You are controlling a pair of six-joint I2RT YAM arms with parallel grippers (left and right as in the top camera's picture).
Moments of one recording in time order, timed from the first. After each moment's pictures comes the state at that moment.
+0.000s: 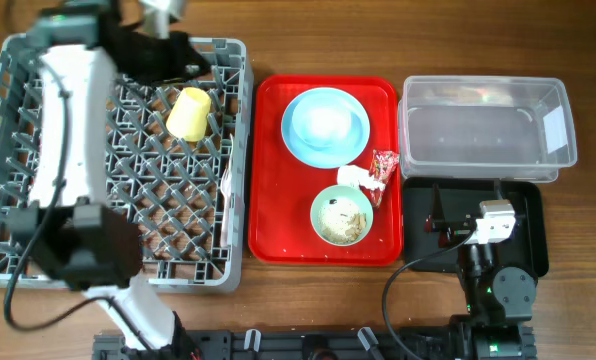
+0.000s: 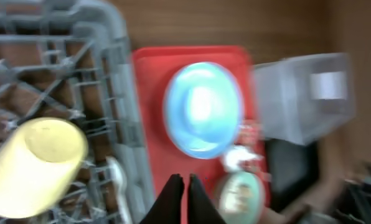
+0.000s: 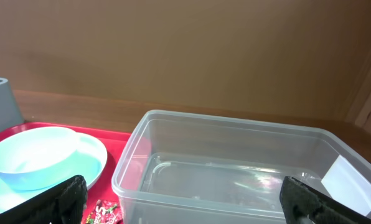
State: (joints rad) left arm 0.04 1.94 1.98 -1.24 0.60 0.02; right arm 0.01 0.02 0.01 0.00 -0.02 -0.10
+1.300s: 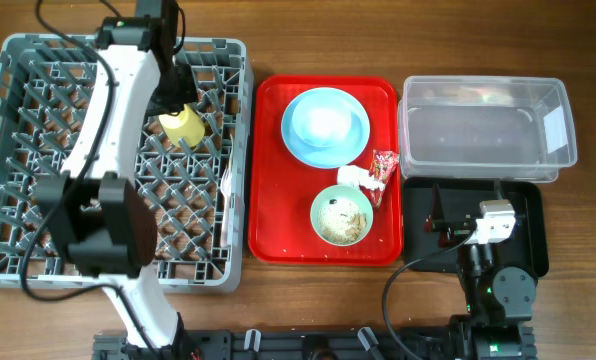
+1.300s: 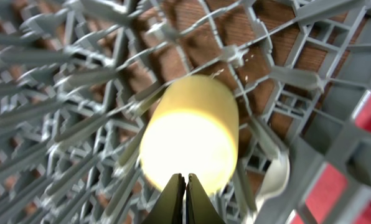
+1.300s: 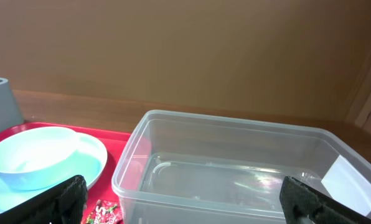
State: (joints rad) left arm -0.06 1.98 1.86 -1.28 -0.15 -0.32; right arm 0.01 0.02 0.01 0.00 -0.02 -0.10
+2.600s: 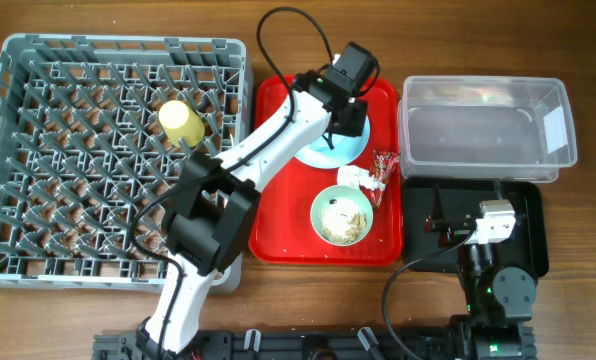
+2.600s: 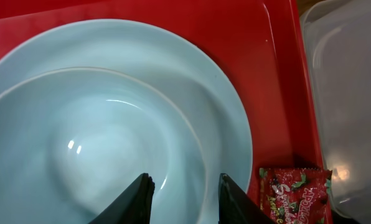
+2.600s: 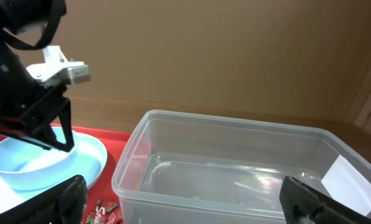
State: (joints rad) left arm -0.66 2.23 1.86 -0.77 0.00 -0.40; right arm 0.01 0.02 0.01 0.00 -0.02 -0.10
